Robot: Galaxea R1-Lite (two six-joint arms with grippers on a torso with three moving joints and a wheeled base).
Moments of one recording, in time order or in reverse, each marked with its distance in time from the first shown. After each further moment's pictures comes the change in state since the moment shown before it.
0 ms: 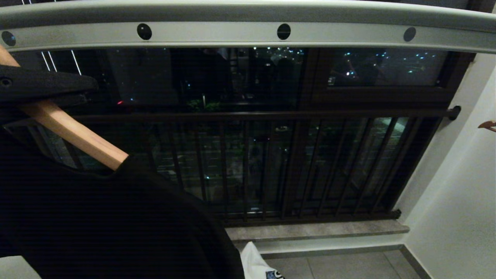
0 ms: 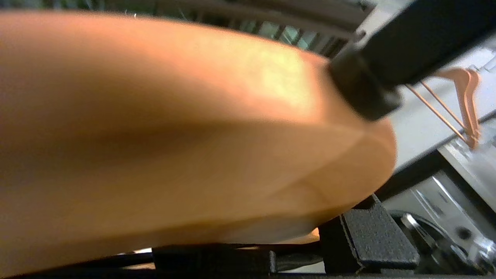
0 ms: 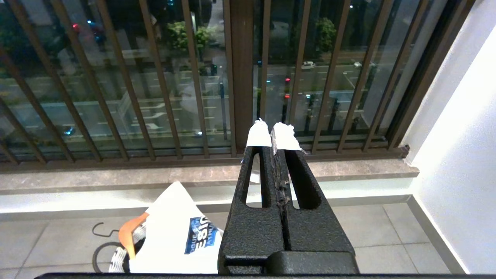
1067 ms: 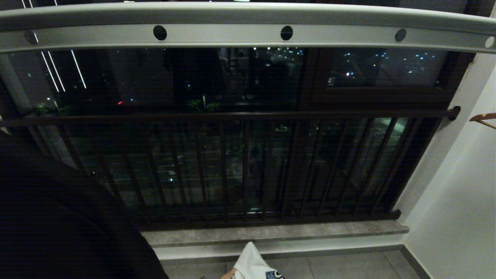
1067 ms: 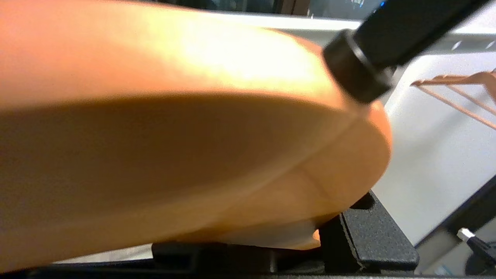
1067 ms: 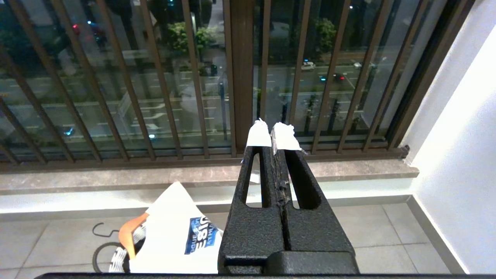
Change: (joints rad) left arm 0.000 -0.092 -0.413 0.345 0.130 0.269; right arm 0.000 0.000 0.000 0.000 0.000 0.000
